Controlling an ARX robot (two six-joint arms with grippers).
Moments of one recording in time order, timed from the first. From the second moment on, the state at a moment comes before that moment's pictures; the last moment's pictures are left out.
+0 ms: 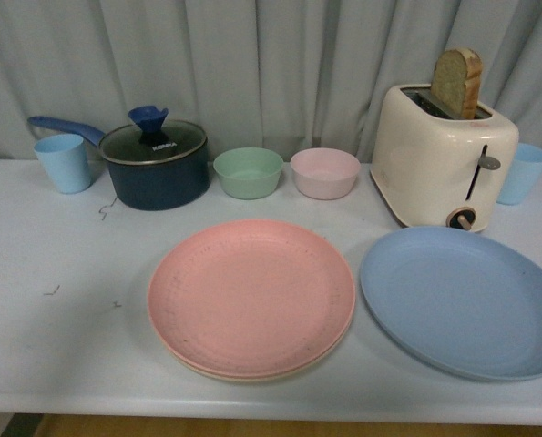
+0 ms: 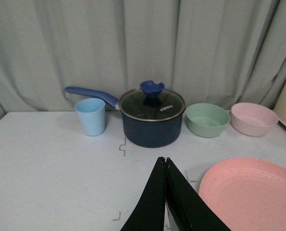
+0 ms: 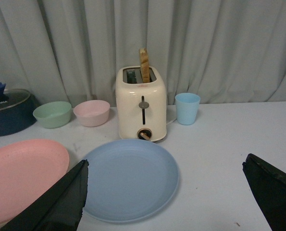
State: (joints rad) left arm -0.10 1.16 0.23 0.90 -0.10 0.00; right arm 0.00 0.00 0.01 0.00 0.00 0.01
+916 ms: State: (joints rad) left arm 0.00 0.57 0.01 0.55 0.00 0.00; right arm 0.00 0.00 0.01 0.00 0.00 0.01
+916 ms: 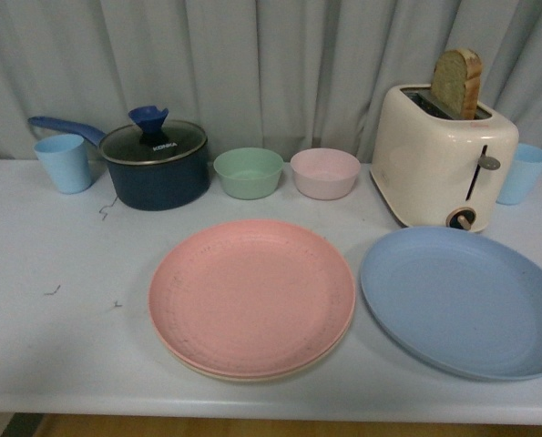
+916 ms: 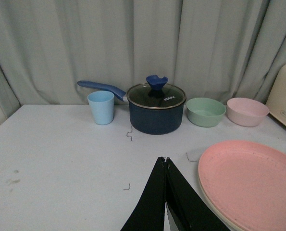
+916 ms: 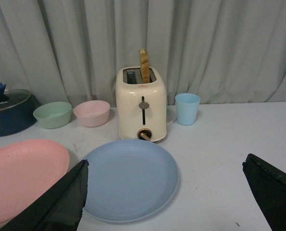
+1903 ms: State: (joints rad) left arm 0.00 0.17 0.01 0.17 0.00 0.00; right arm 0.00 0.00 0.01 0.00 0.00 0.01
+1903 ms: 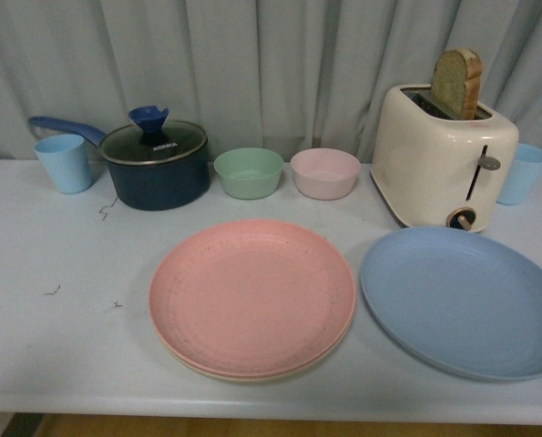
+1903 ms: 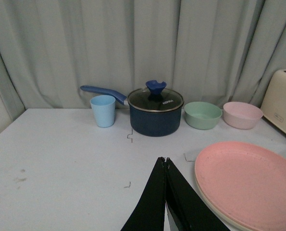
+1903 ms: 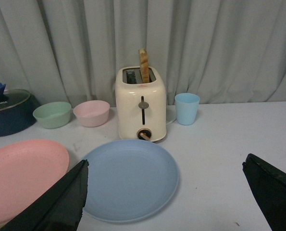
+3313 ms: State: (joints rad) left arm 0.00 0.01 0.01 0.00 0.00 0.00; right arm -0.17 1.93 0.90 0.17 -0.12 -0.06
